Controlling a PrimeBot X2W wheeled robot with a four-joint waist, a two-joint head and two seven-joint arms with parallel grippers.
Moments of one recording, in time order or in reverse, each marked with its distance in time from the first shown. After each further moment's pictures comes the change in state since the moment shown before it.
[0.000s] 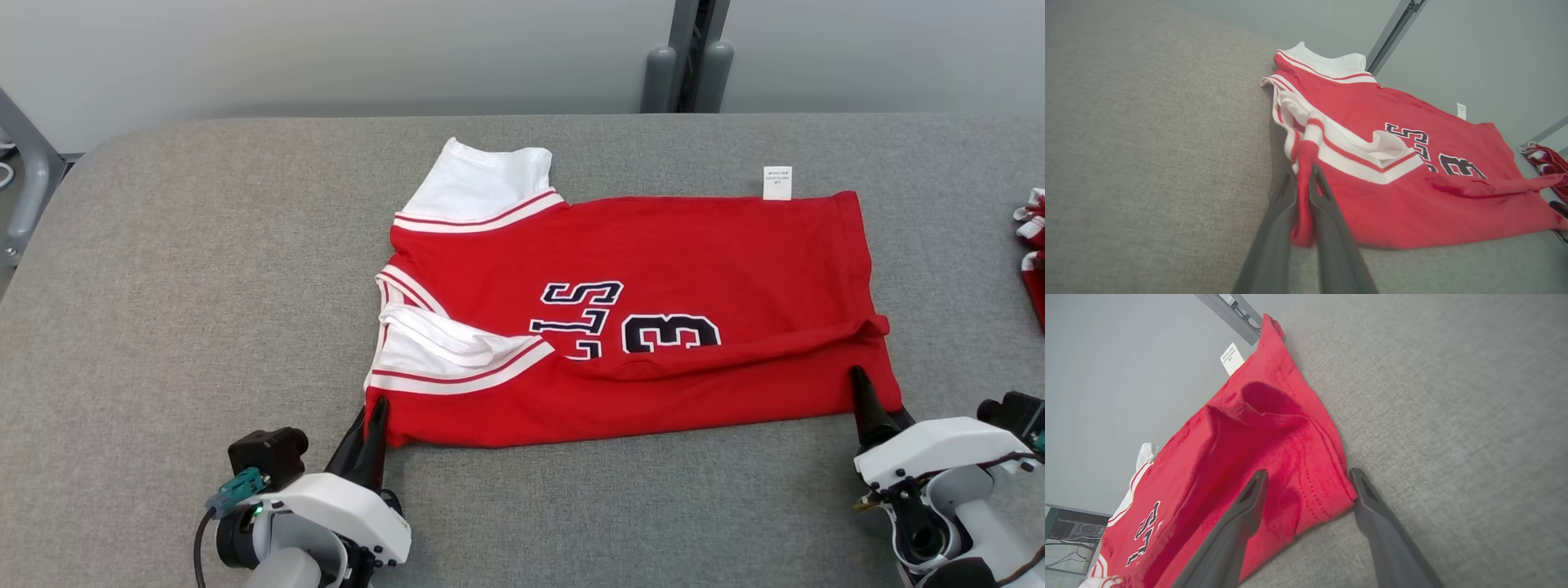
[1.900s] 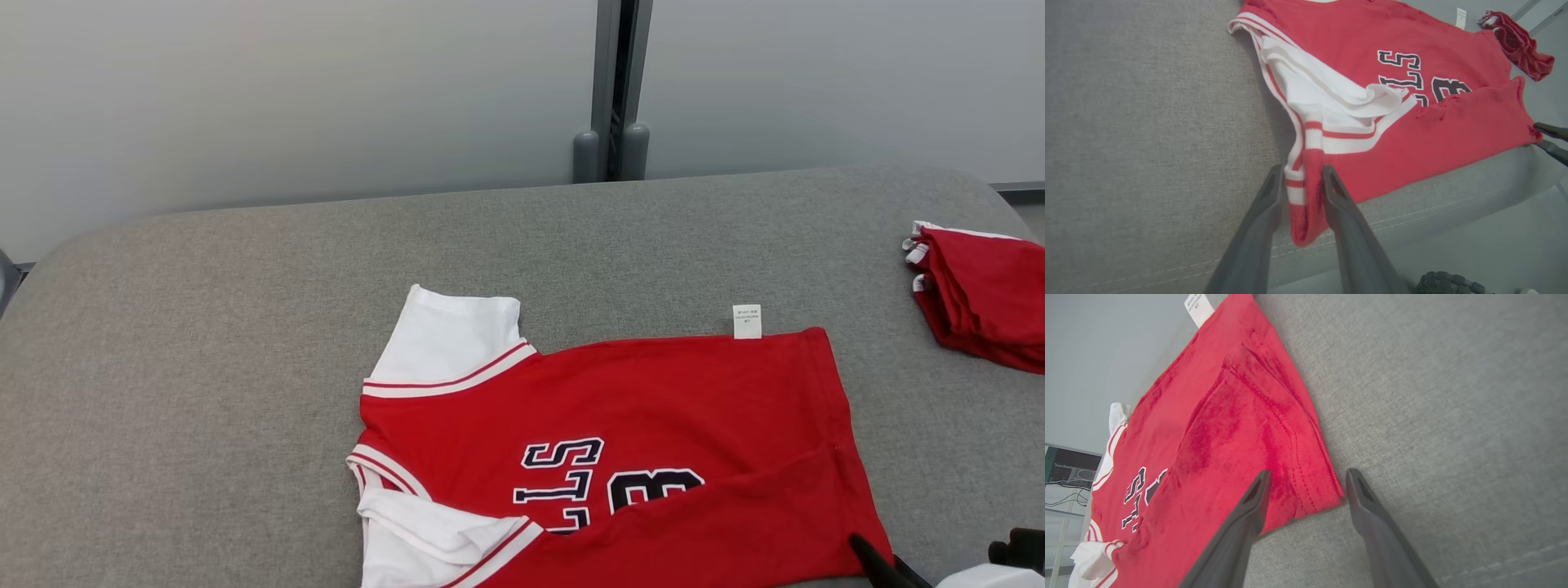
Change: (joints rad) left arm 0.507 0.301 -0.084 -0.552 -0.033 0.109 0.258; right arm 0.409 -0.142 0.064 -0.345 0.089 0.000 0.240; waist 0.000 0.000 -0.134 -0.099
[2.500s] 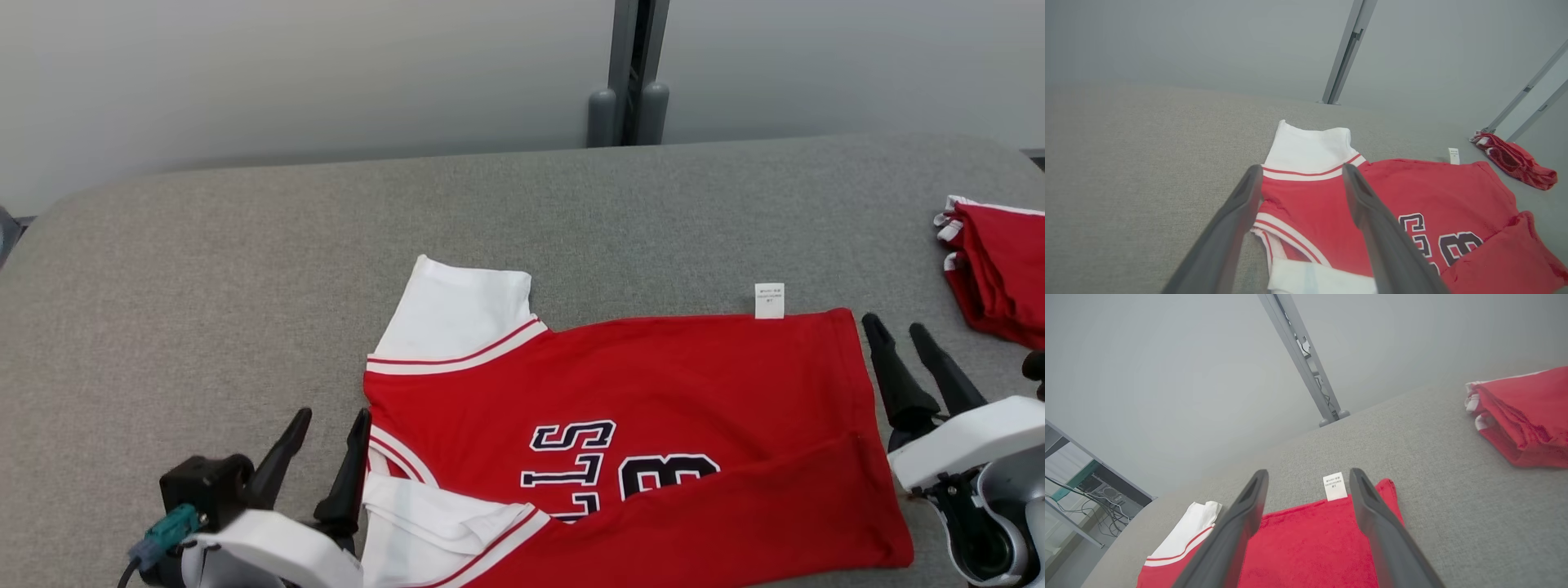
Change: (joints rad) left arm -0.255 -0.061 0.088 -0.037 0.065 0.066 -0.109; right arm -0.158 0.123 -0.239 -0.327 -0.385 0.000 -0.007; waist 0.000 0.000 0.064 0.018
